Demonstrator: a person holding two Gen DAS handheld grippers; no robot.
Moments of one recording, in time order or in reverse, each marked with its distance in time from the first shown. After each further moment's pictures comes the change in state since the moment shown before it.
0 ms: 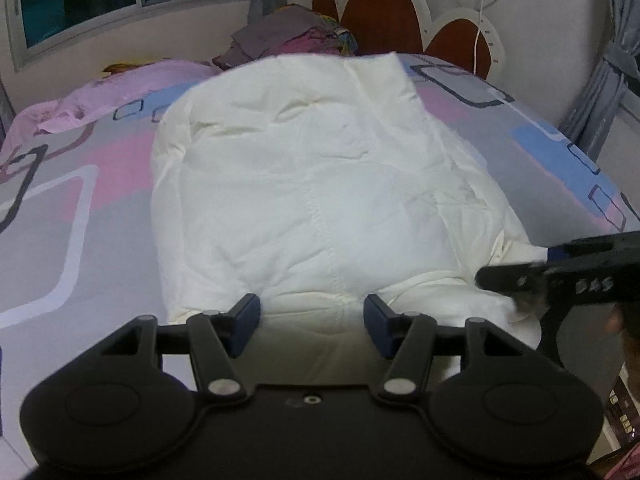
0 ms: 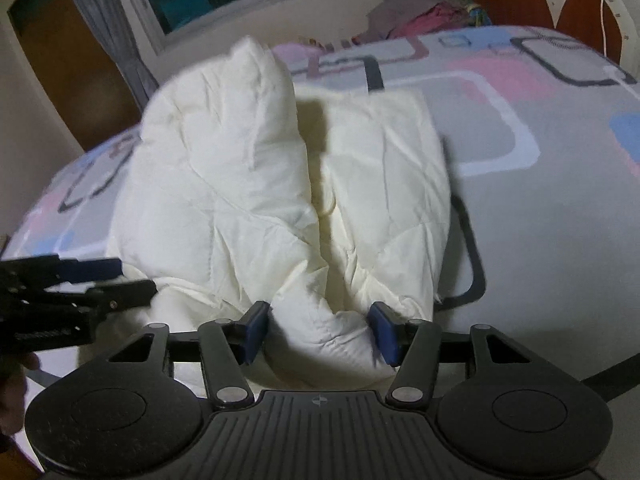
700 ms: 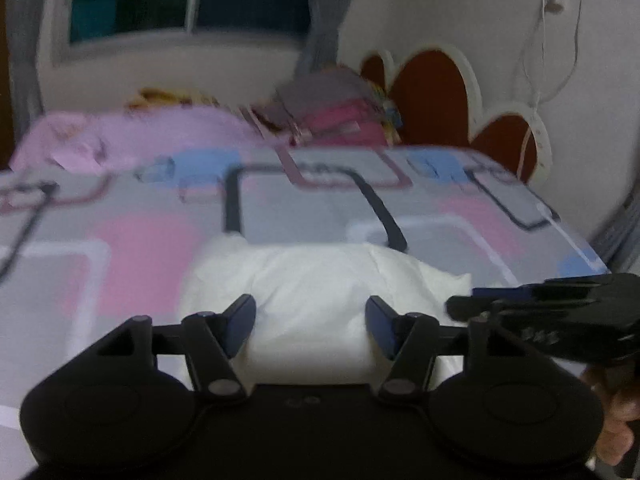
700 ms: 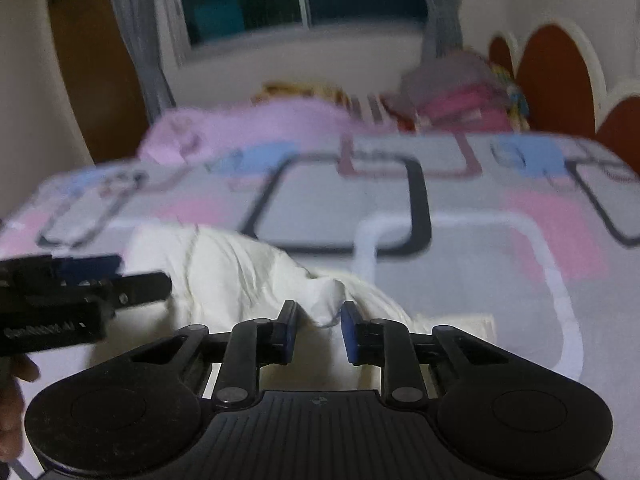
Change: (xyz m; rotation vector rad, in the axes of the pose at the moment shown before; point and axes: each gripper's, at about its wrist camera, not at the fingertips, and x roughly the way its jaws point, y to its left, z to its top) left arm 0.062 0.057 0.099 -0.174 -0.147 0.003; right arm 0.110 0.037 0.131 -0.189 -0.005 -0.073
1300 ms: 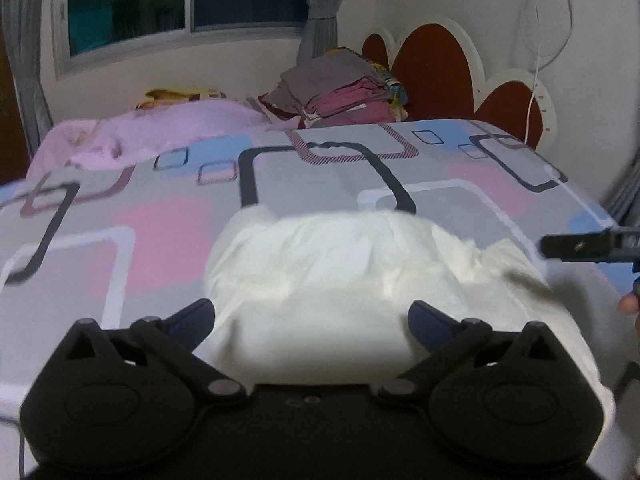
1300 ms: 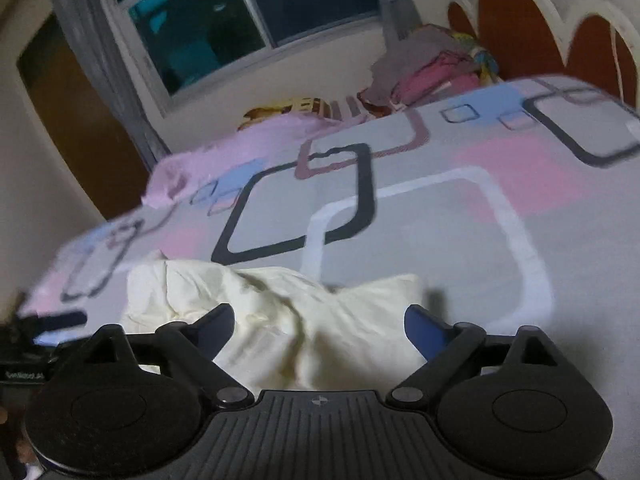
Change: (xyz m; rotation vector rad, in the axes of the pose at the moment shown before) left arm -0.045 0.004 -0.028 0.050 0.022 0.069; right arm -0.066 -0.127 -0.038 0.283 -0.105 0.159
